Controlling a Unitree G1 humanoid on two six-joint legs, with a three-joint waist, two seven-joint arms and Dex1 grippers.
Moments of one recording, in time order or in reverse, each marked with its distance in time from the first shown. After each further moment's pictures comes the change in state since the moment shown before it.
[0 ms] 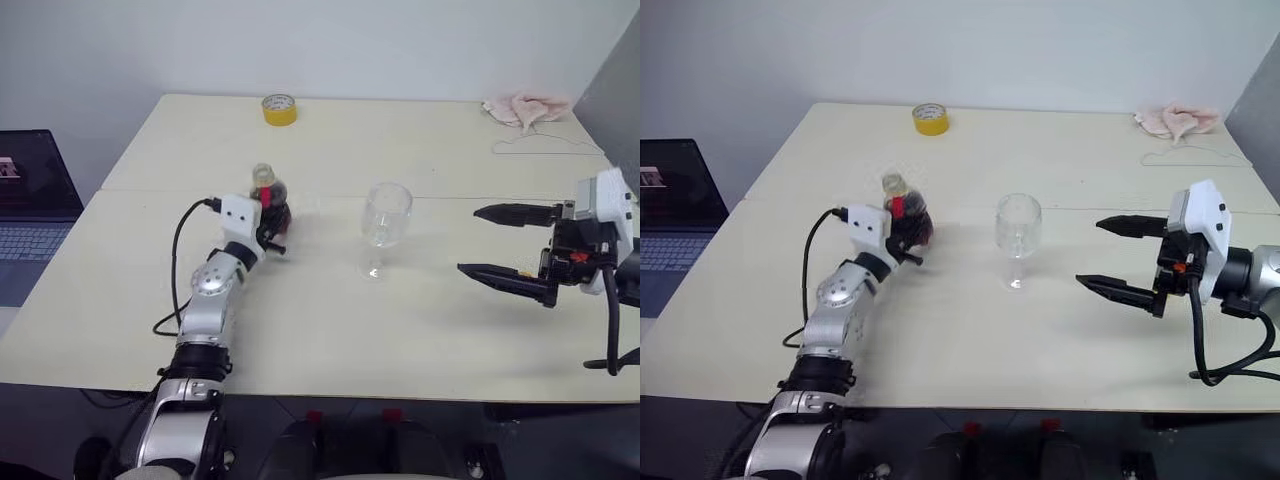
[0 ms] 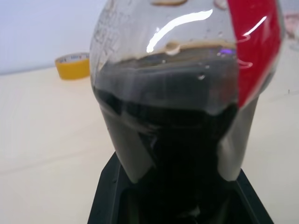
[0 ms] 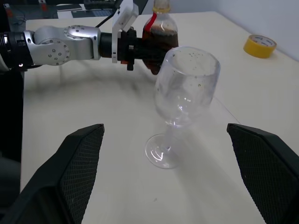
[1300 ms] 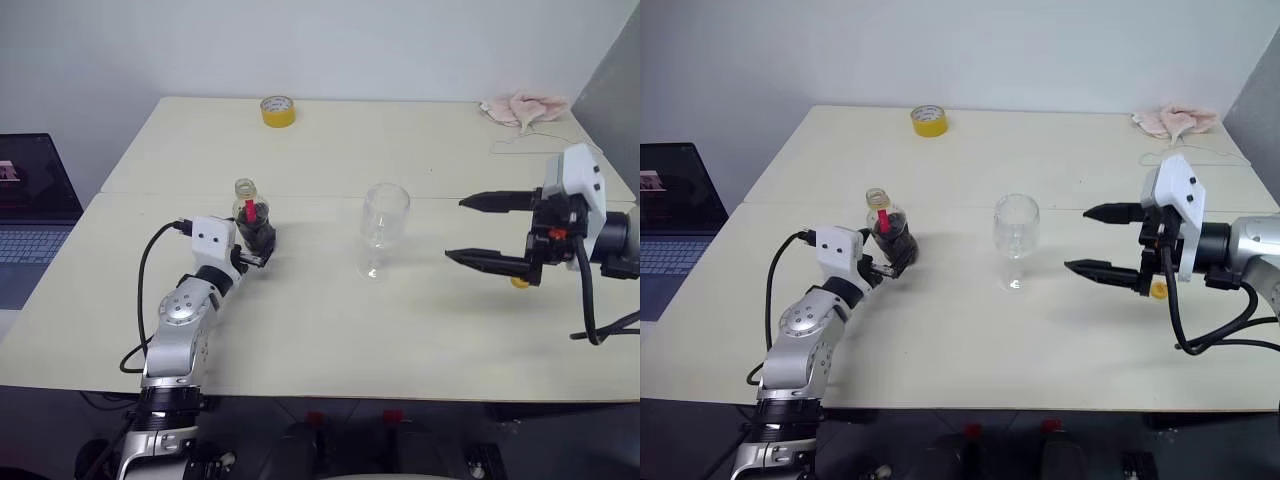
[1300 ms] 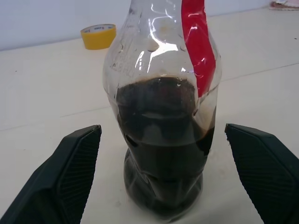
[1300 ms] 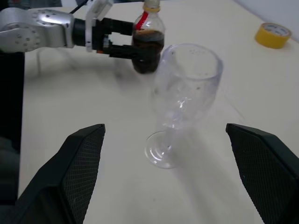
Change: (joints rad) left arm 0.250 0.102 0.039 -0.281 -0.029 0.183 -0.002; right arm -0.182 -0.015 0.157 0.051 -0.041 0.087 0.039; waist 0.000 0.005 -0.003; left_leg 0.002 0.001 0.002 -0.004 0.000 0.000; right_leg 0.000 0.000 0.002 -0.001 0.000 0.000
